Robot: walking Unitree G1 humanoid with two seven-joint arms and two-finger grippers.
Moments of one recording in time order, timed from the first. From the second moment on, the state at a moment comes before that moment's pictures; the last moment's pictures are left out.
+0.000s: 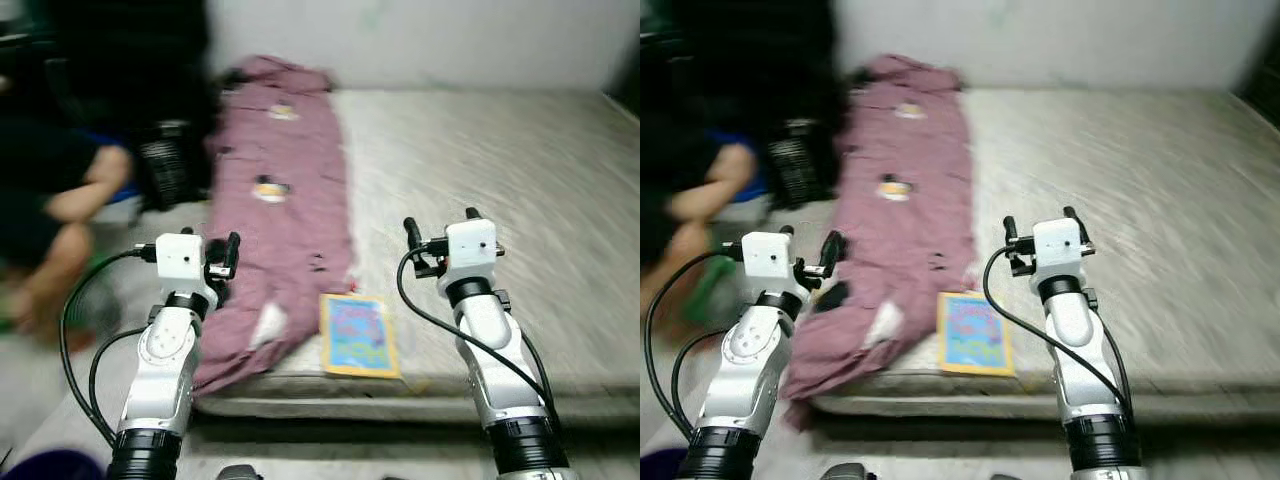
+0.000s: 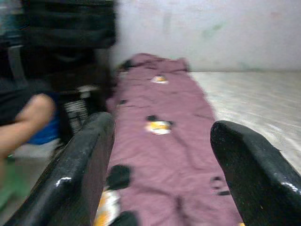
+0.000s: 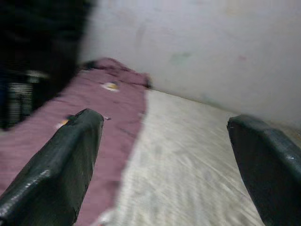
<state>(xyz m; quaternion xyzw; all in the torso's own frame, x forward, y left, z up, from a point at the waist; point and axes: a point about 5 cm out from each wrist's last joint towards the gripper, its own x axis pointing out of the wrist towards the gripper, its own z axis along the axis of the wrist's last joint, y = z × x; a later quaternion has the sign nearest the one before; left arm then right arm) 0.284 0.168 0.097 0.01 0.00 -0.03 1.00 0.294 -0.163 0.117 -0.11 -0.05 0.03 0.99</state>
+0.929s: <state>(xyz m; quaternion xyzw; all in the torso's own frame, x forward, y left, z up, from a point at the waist) 0.285 0.162 0.096 0.01 0.00 -0.04 1.00 0.296 -0.165 0.117 -0.12 -0.05 0.03 0.99</state>
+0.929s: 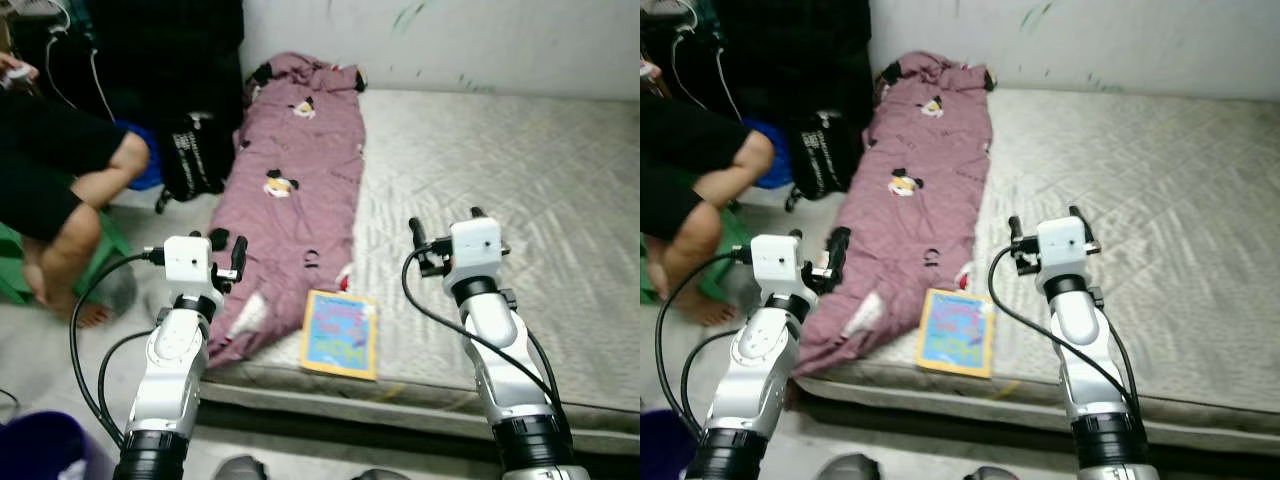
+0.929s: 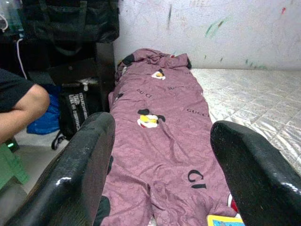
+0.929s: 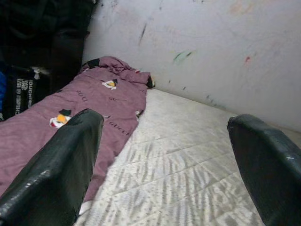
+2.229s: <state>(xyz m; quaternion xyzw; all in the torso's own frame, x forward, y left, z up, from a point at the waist) 0.286 0.172 0.096 0.01 0.00 -0.02 1.00 0.296 -0.153 0.117 -0.11 -0.05 0.04 0.99</state>
